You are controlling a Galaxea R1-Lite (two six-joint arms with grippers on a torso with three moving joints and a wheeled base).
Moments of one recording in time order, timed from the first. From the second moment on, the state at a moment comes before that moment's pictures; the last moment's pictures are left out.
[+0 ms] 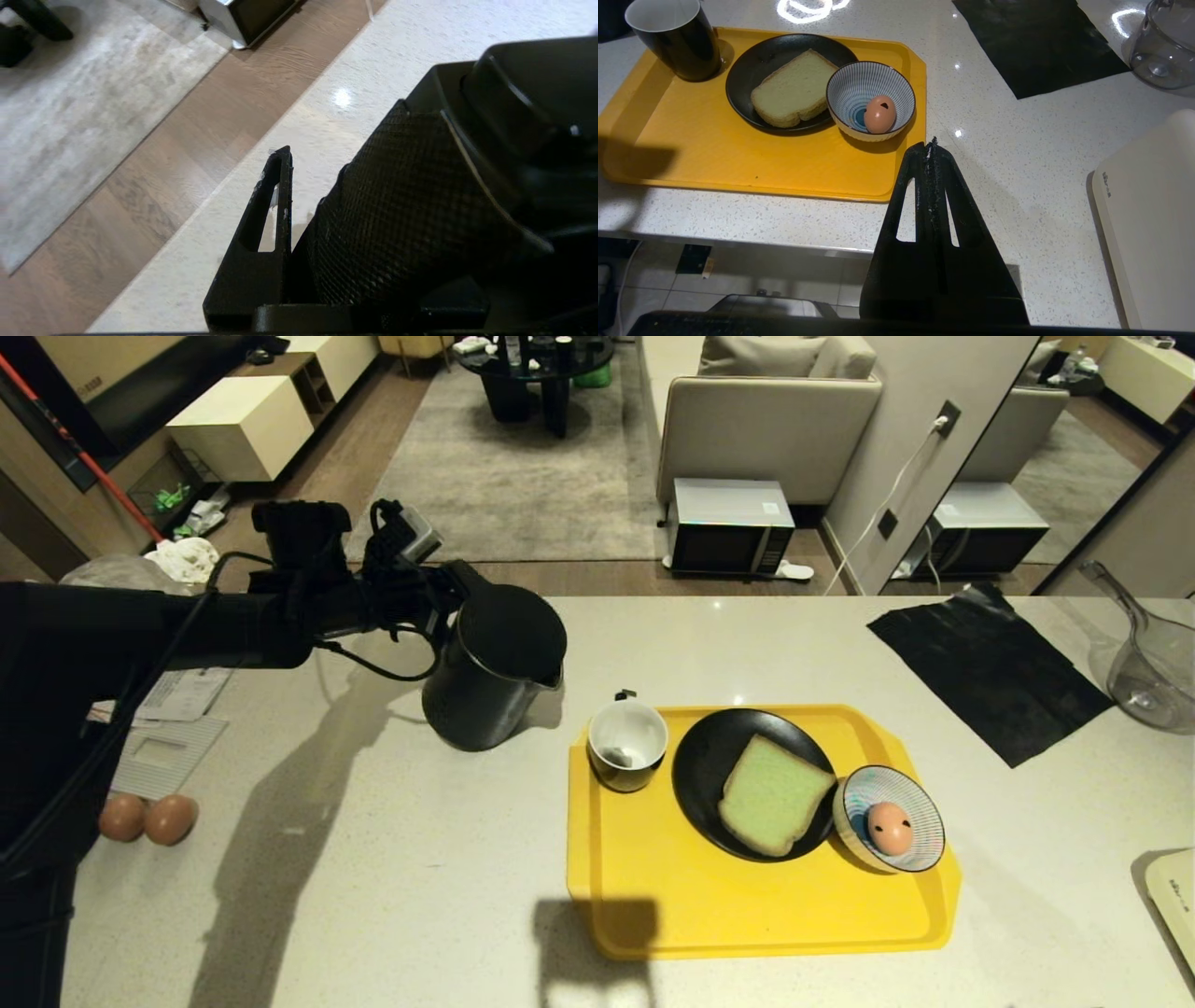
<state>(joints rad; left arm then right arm) -0.11 2.24 -1.91 -0.26 -0.58 0.61 0.01 0.00 0.00 -0.07 0.00 -0.03</state>
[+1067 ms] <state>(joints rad) -0.10 2.06 -1.95 -0.38 -0.46 0.35 0.01 0.00 0.00 -0.07 0.00 -0.03</state>
